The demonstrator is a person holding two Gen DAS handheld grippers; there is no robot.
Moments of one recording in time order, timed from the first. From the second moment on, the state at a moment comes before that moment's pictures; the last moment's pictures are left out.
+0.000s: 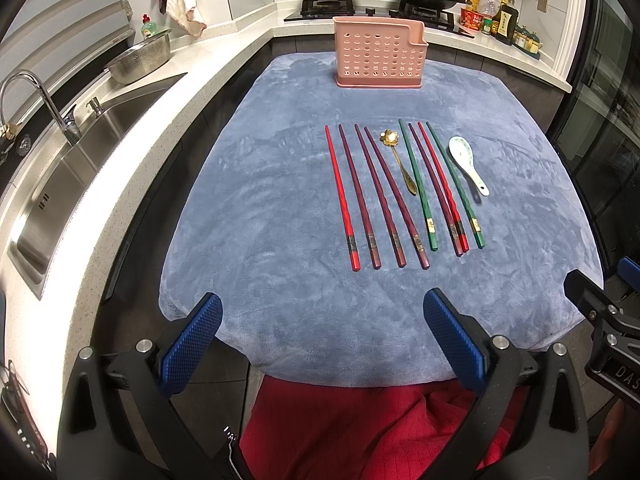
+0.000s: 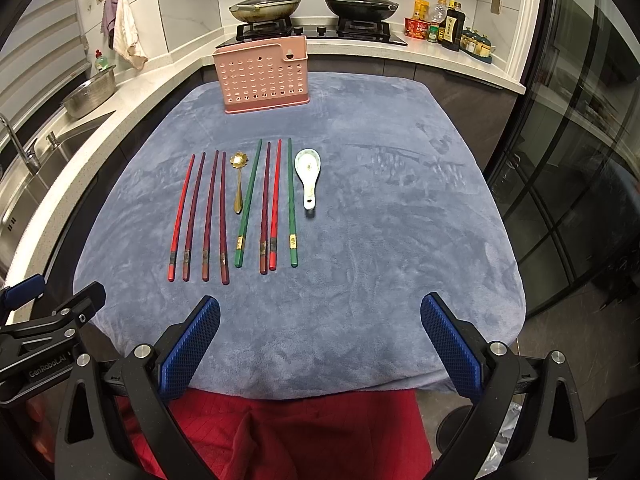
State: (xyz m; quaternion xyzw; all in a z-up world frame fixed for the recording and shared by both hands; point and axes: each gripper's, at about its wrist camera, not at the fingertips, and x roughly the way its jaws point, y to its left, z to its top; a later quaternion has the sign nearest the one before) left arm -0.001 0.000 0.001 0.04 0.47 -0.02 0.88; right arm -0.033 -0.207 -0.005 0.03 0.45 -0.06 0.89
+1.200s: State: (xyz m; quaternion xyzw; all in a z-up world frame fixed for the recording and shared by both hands) left arm 0.100 0.009 -0.113 -0.03 0.56 -0.04 0.83; right arm 0.053 -0.227 -0.060 0.05 0.48 -0.07 0.87
